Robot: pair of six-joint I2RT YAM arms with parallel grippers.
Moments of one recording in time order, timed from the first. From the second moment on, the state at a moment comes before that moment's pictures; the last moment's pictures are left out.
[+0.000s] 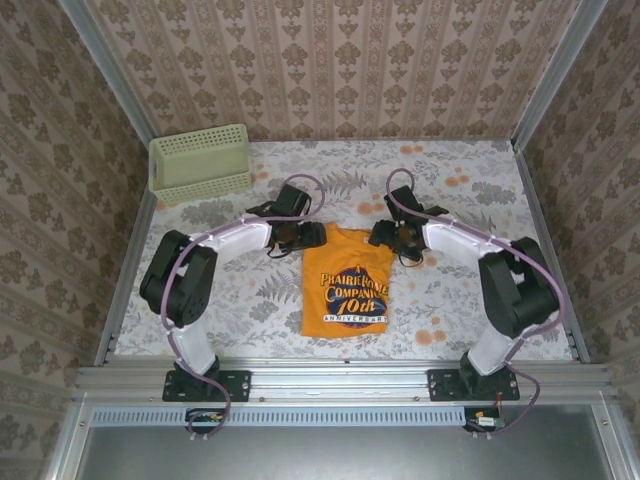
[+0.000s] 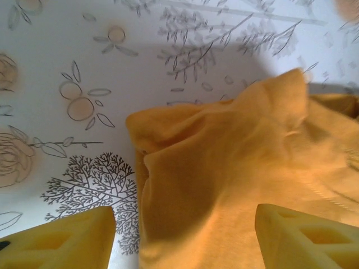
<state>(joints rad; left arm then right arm) -0.60 1.82 1.17 -0.41 0.13 -0.61 0.38 1.72 1.09 -0.54 0.02 0.76</state>
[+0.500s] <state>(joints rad) -0.63 1.95 1.24 -0.39 0.17 -0.61 0.49 1.97 1.31 -0.55 0.01 0.76</state>
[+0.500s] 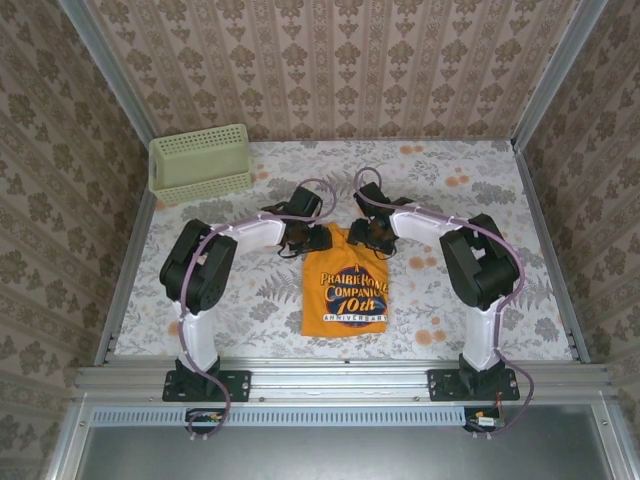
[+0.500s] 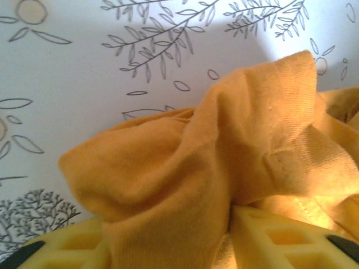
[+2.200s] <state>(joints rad) -0.73 1.25 0.58 0.08 0.25 -0.59 0.44 1.33 0.74 -0.22 -0.29 0.61</state>
